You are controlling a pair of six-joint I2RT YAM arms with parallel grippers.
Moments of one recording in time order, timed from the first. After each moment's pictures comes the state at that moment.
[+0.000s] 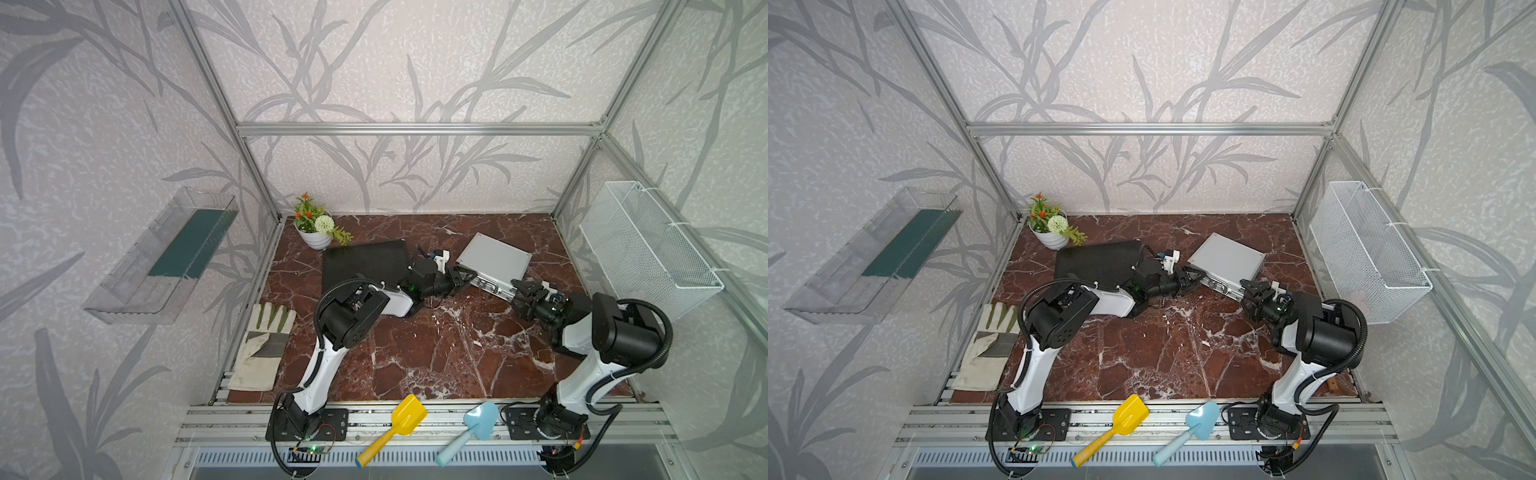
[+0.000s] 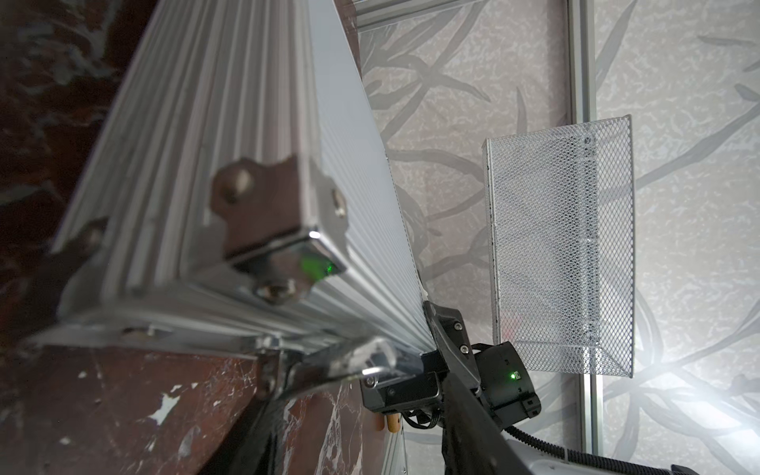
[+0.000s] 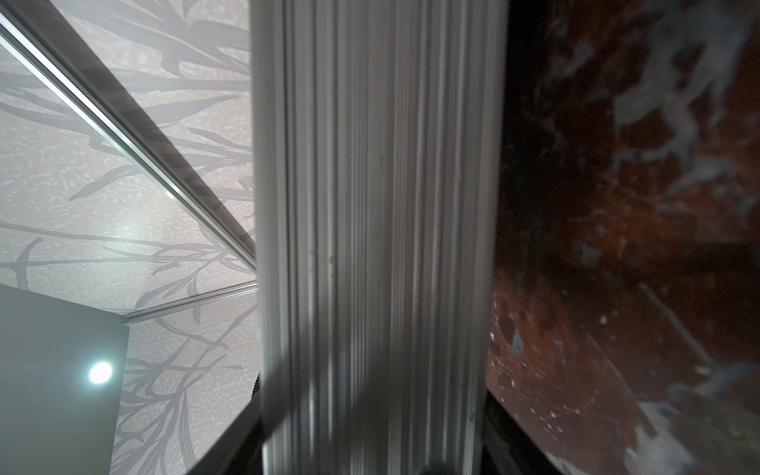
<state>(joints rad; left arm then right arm) -0.74 2.22 1.25 0.80 0.46 -1.33 -0.36 1.77 0.34 1.10 -1.03 1.42</state>
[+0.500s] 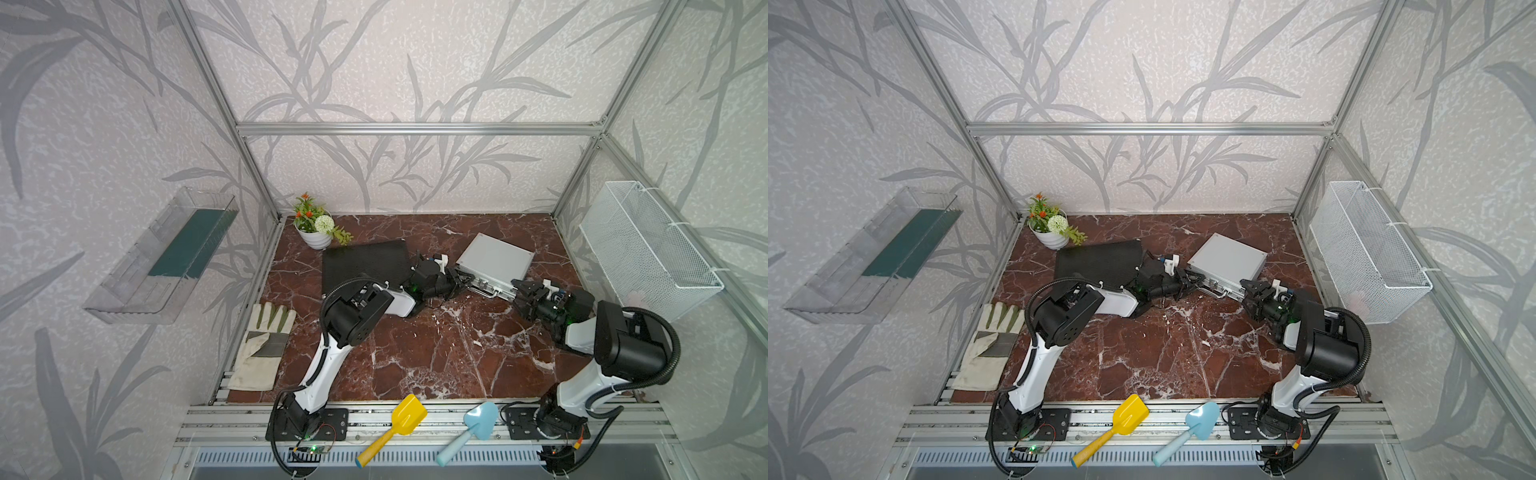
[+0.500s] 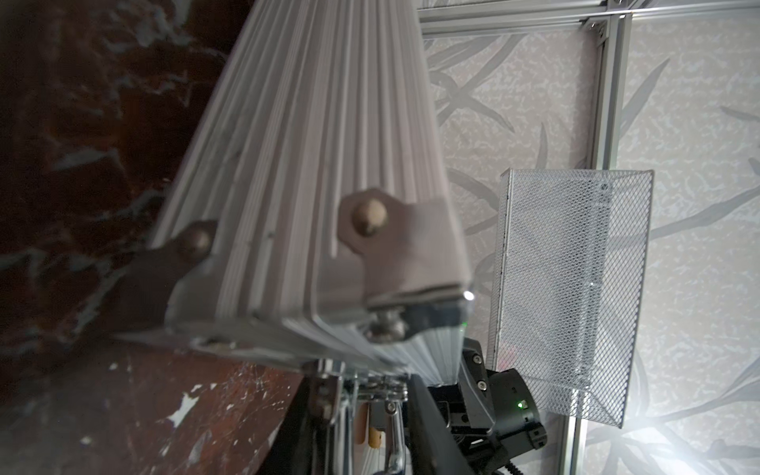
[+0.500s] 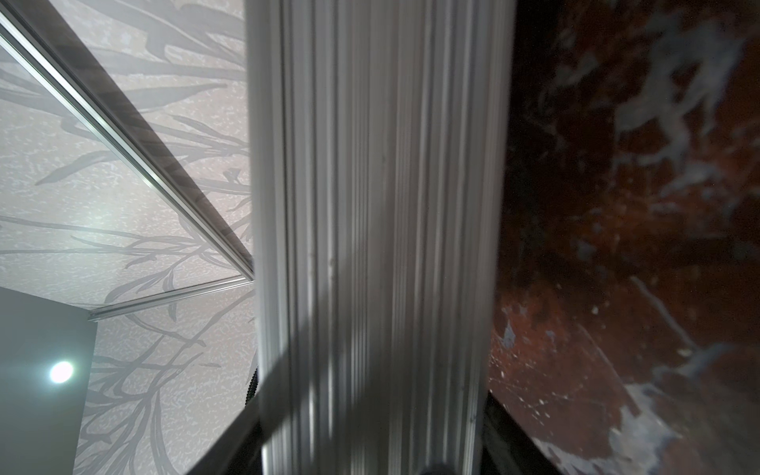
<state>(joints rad) -0.74 2.27 1.27 0.79 0.43 -1.45 -0.37 1.67 0.36 0.89 -1.03 1.30</state>
